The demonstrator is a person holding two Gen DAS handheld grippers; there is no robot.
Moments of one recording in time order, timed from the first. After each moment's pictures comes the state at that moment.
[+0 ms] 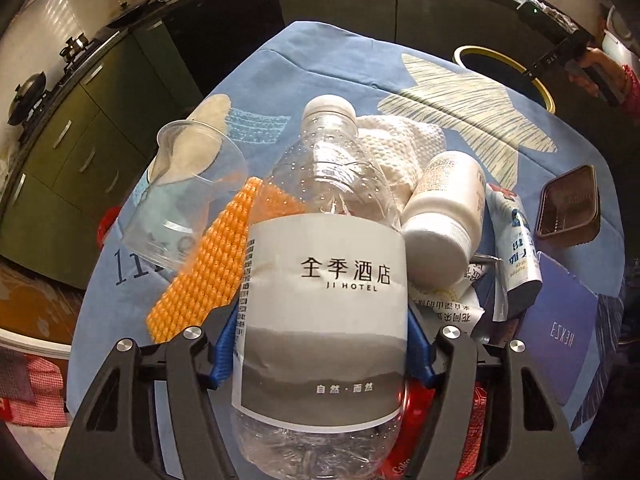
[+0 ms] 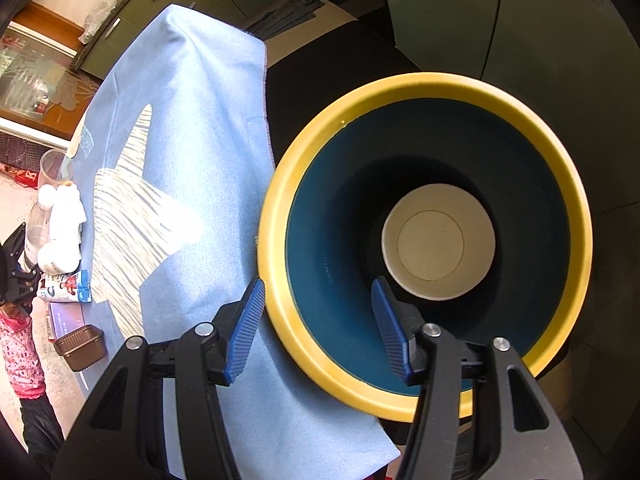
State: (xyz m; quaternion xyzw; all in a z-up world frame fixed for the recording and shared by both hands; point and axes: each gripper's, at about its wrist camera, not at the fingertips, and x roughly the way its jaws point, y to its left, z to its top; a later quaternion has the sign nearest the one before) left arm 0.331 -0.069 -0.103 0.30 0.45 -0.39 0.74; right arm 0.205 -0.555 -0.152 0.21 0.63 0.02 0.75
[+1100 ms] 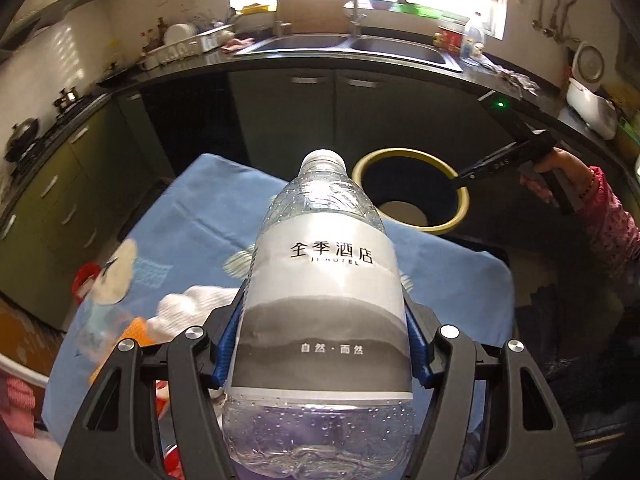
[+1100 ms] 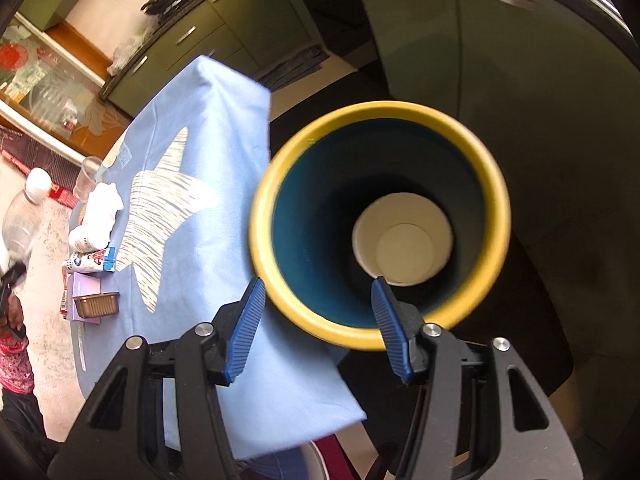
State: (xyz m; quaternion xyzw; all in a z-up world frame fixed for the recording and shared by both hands) left arm 0.201 -0.218 0.007 0.24 0.38 -0.46 0.77; right arm 0.109 -0.589 -0.108 0.22 0.54 0.01 0.81
